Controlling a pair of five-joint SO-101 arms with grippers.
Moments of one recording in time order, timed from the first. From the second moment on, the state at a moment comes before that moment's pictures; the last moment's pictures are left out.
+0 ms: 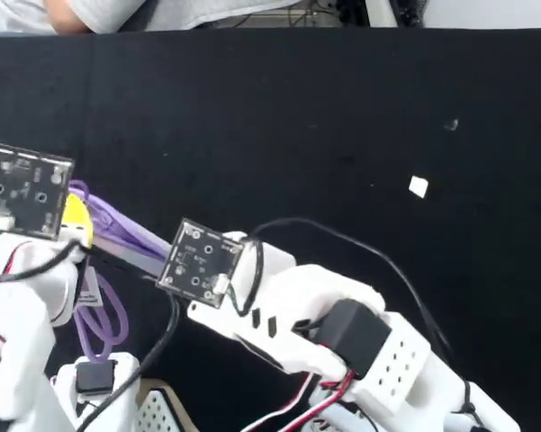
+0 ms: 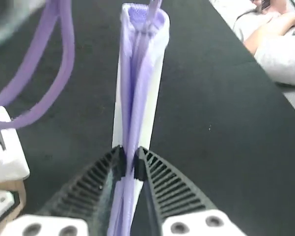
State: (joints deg) left arm -12.9 -55.7 -5.0 100.9 -21.2; right arm -54.1 -55.0 37.0 62.5 18.5
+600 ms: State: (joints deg) left arm -0.8 -57.9 -5.1 100.8 -18.8; right arm -56.6 -54.6 31.4 63.3 17.6
